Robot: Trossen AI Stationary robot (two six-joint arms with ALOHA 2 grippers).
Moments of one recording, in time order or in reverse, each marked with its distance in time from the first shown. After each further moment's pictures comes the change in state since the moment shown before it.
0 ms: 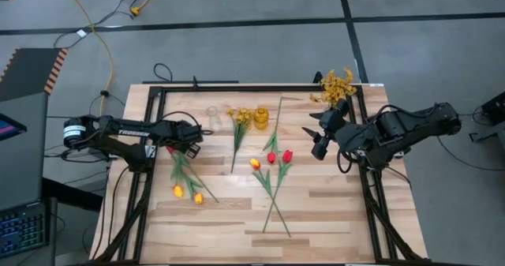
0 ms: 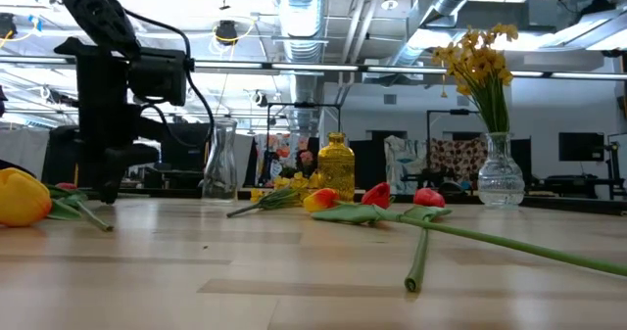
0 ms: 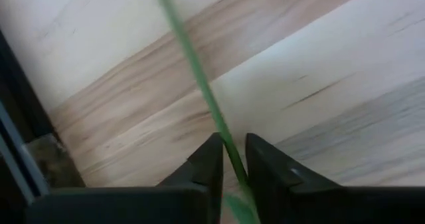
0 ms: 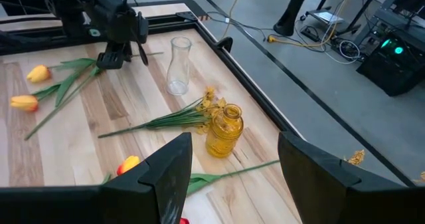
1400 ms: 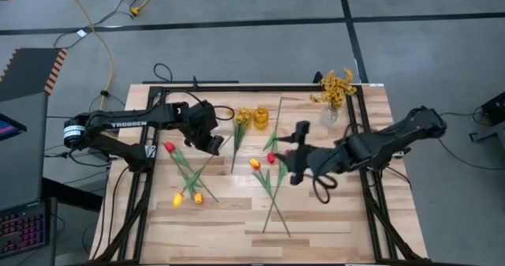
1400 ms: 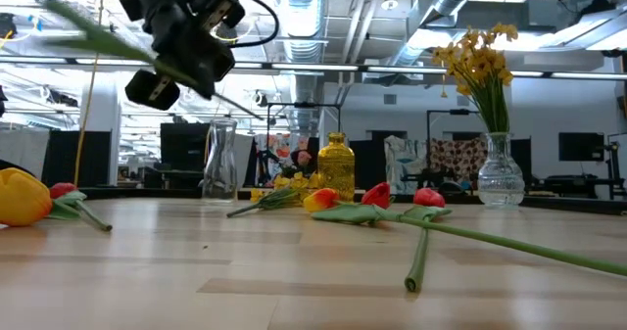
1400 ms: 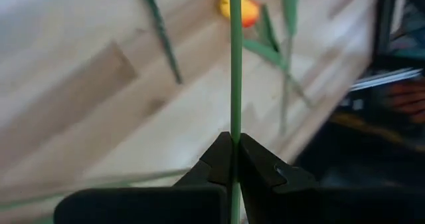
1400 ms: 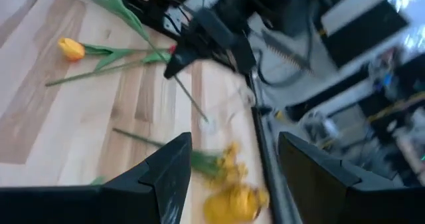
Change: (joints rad) left arm -0.001 0.000 0.394 0.100 0.835 -0.210; right arm 0.077 0.276 0.000 0.444 -0.061 -0.700
